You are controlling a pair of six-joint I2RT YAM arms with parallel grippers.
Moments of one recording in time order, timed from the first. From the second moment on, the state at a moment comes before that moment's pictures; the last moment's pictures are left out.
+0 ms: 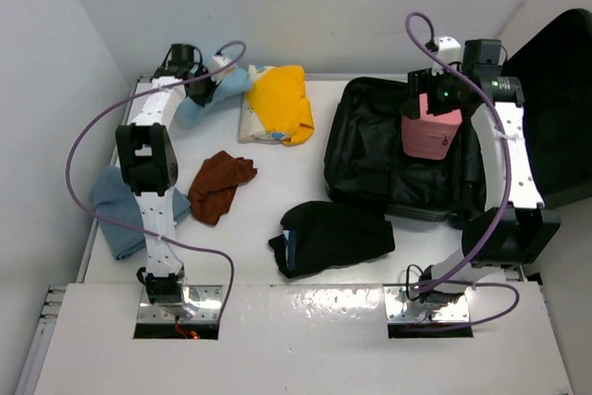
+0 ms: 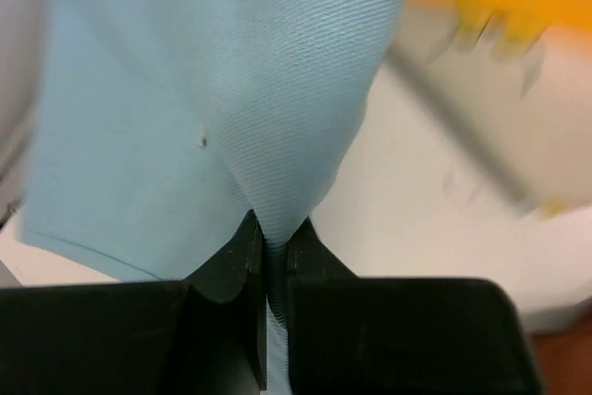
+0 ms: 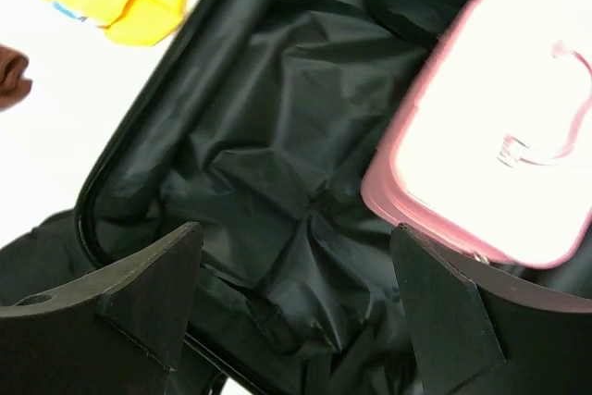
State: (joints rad) left arm 0.03 2.27 2.03 -0.63 0.27 0.79; right arm -0.07 1.56 1.66 -0.89 -0.37 -0.23
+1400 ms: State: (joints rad) left arm -0.70 2.54 2.30 0.15 0.55 -0.97; right arm -0.51 1.43 1.65 -1.07 -0.61 -0.19
